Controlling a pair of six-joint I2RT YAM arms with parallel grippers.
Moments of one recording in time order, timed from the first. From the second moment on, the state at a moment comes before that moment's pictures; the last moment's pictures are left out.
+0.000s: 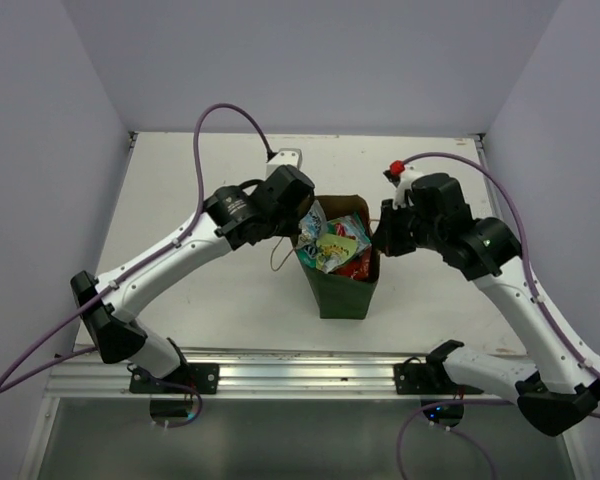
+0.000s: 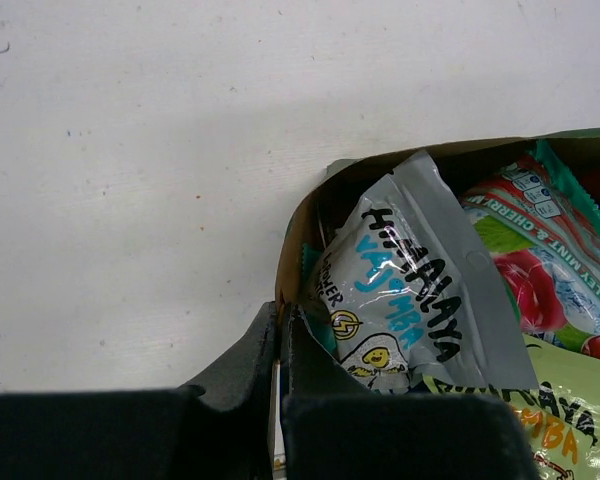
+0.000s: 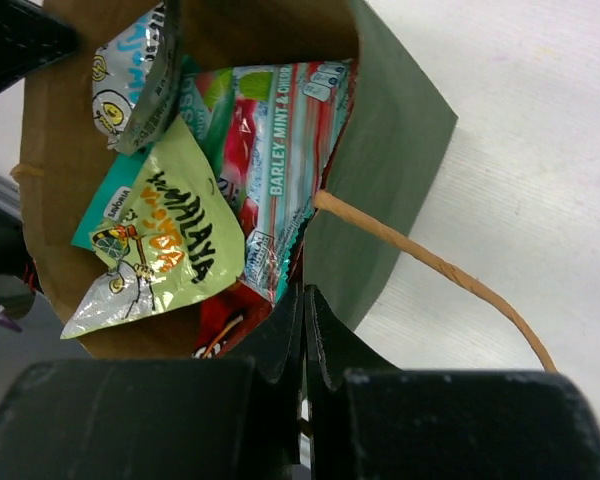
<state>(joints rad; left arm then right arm) -0.91 1.53 1.66 -1.00 -0.46 -0.67 0.53 1.07 1.35 -1.01 -0.09 0.30</state>
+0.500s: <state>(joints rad) -0.91 1.46 1.74 -0.93 -0.46 -0.59 0.60 1.08 1.44 -1.06 0.16 0.33</state>
